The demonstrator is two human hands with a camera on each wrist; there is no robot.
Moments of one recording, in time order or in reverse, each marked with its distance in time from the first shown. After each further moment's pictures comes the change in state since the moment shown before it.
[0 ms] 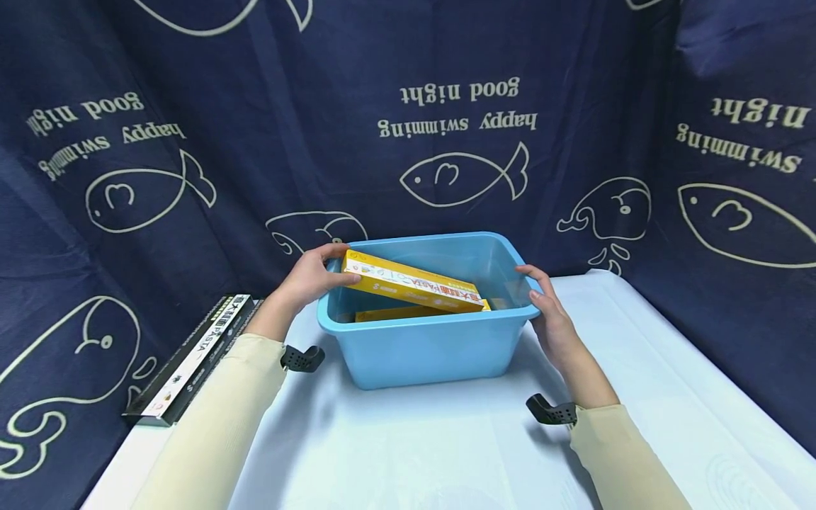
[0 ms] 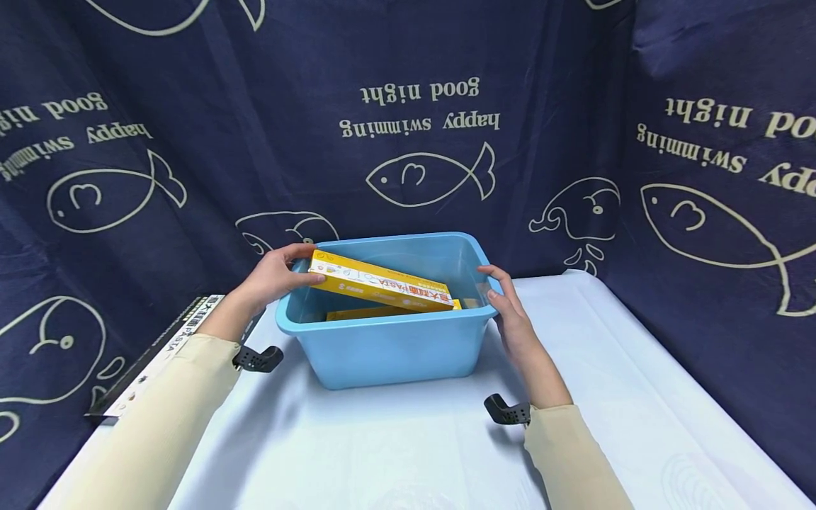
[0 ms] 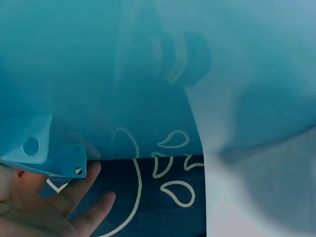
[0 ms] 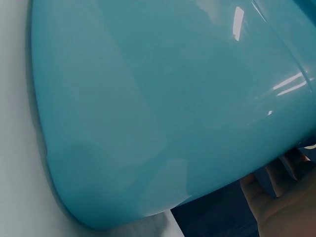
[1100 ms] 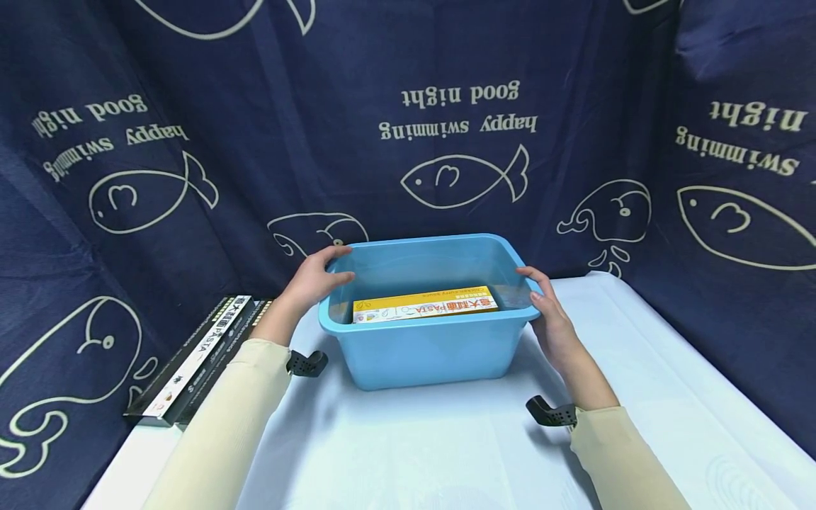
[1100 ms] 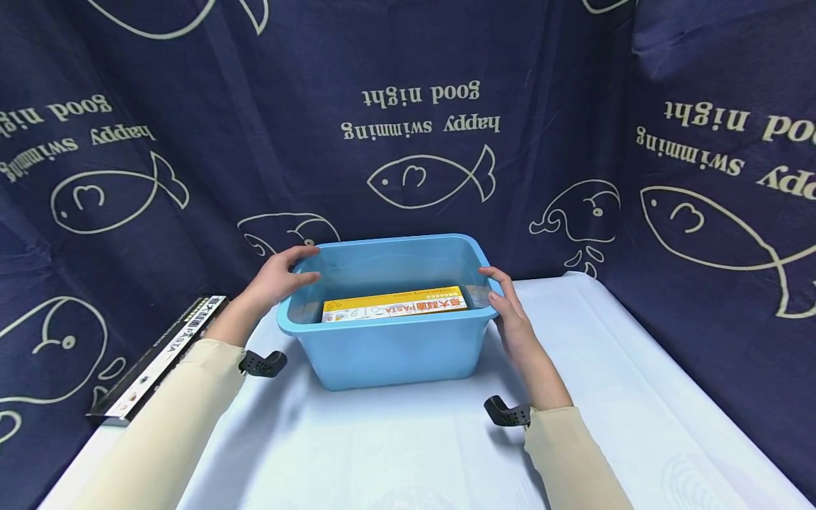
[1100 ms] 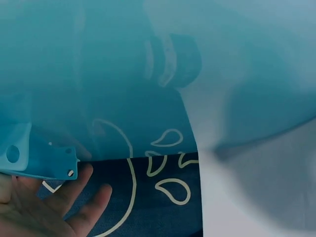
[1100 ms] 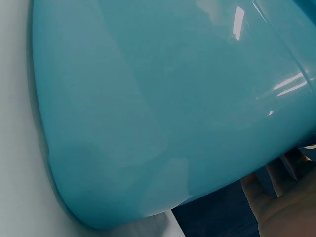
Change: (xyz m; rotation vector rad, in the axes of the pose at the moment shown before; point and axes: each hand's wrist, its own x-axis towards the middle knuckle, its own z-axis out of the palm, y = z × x) left_hand -0.003 -0.002 0.003 0.100 0.039 -0.003; right_hand -0.001 0.002 0.000 -0.006 -0.001 0.003
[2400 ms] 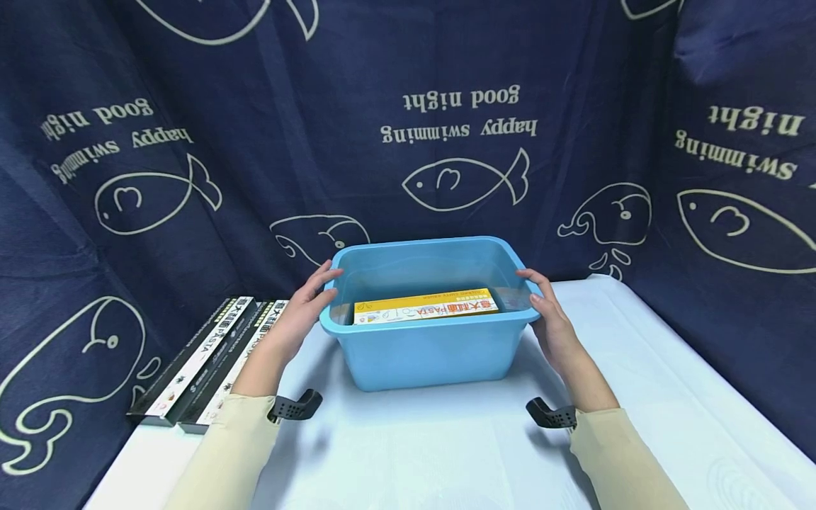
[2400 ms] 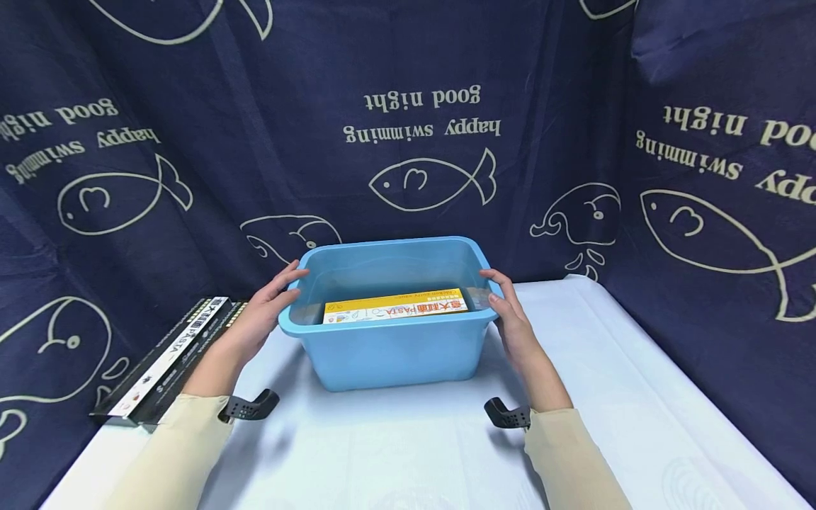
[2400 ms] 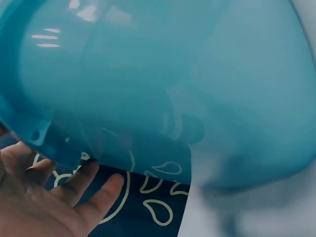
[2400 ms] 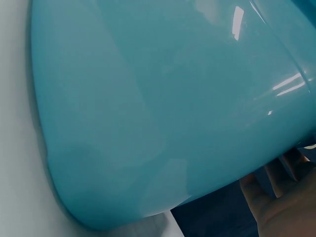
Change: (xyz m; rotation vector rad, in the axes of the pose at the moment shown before) left_hand -0.057 -0.021 0.010 -0.413 -0.046 0.021; right_hand -0.001 -0.003 0.000 -0.014 -0.007 -0.007
